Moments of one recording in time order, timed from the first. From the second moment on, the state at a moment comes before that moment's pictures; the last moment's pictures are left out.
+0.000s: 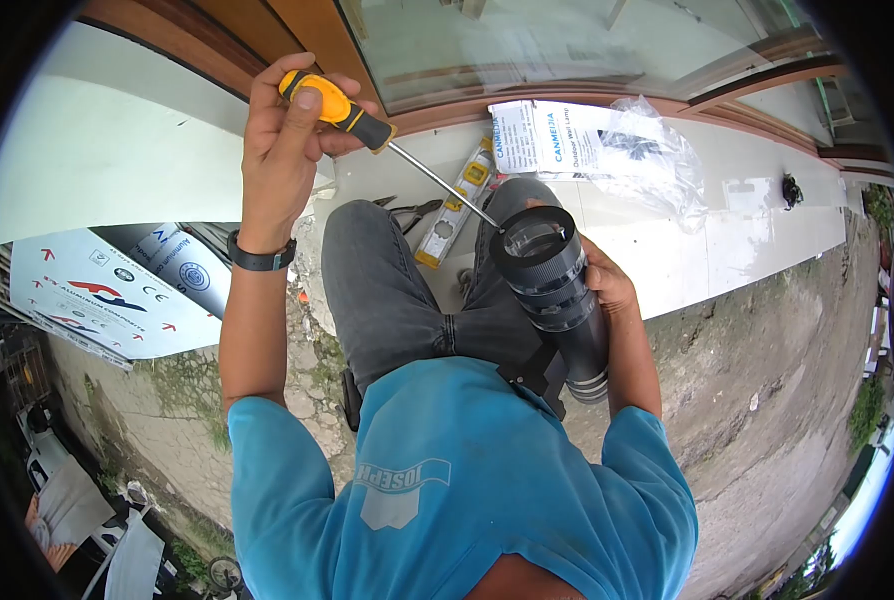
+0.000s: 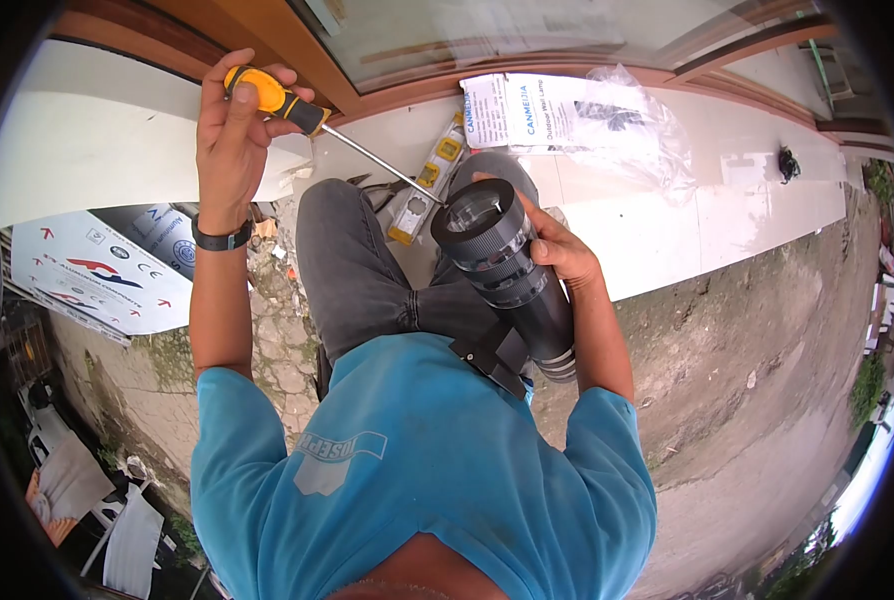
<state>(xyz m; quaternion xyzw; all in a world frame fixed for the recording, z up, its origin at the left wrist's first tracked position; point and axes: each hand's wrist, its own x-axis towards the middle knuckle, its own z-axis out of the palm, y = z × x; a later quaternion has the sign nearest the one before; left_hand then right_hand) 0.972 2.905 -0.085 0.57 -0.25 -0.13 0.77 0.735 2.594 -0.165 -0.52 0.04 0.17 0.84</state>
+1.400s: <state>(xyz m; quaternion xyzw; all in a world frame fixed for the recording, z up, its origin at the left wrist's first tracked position) 0.973 2.851 -0.094 0.54 -0.21 -0.08 0.81 0.742 2.601 -0.168 -0.53 0.05 0.18 0.83</state>
